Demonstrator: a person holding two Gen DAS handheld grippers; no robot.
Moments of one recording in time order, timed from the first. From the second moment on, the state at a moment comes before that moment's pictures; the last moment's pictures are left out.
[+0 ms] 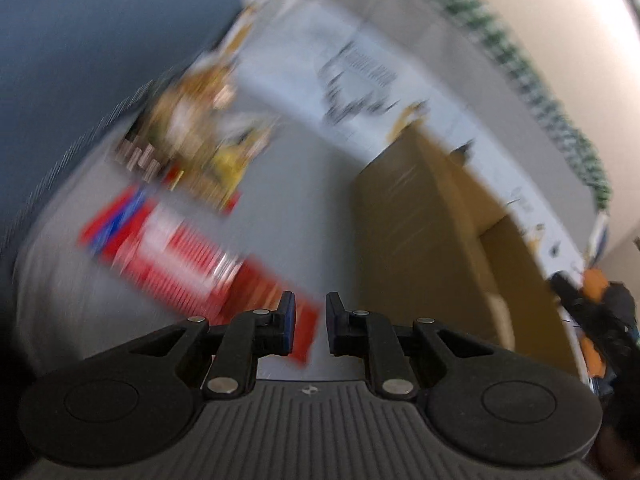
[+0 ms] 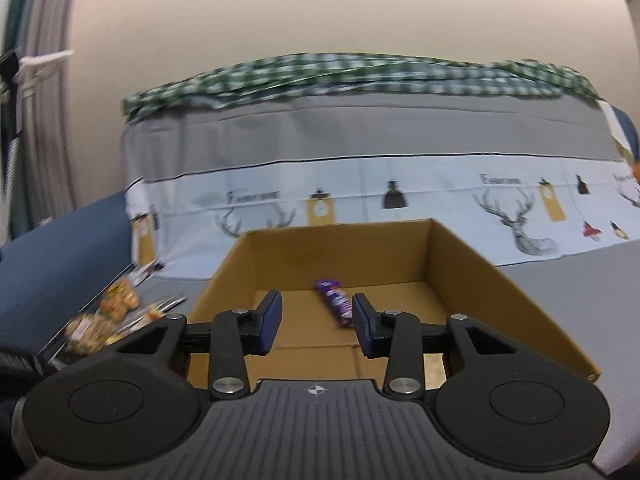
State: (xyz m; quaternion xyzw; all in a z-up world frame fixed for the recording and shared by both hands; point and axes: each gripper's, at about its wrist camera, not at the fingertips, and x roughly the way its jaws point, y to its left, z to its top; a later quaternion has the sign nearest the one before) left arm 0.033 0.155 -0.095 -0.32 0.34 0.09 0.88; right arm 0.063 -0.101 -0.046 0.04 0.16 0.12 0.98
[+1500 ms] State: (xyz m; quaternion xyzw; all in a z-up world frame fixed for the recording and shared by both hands) left arm 0.031 0.204 -0.116 -0.38 0.33 0.24 0.83; right arm 0.044 0.084 -0.130 -0.25 0.28 0.33 0.86
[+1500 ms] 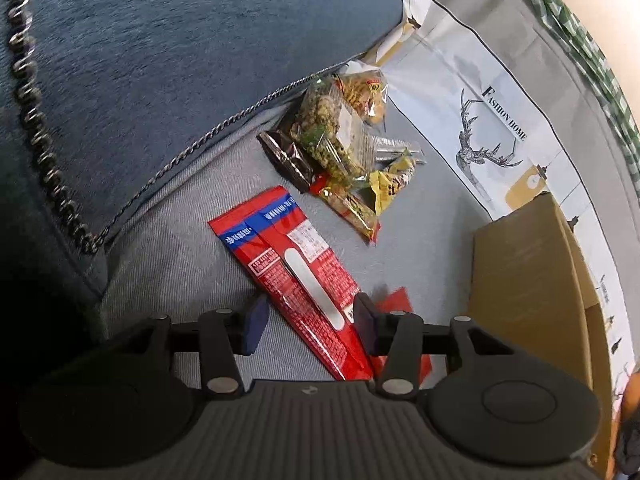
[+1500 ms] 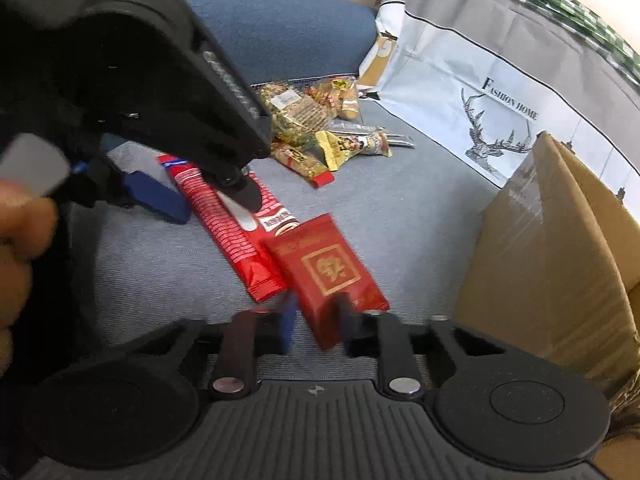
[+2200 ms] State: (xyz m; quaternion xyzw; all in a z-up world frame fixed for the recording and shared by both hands) left arm 0.065 0.237 -0.082 -0.25 0.39 0.21 0.86; right arm 0.061 0.089 -0.116 -0.17 0.28 0.30 0.90
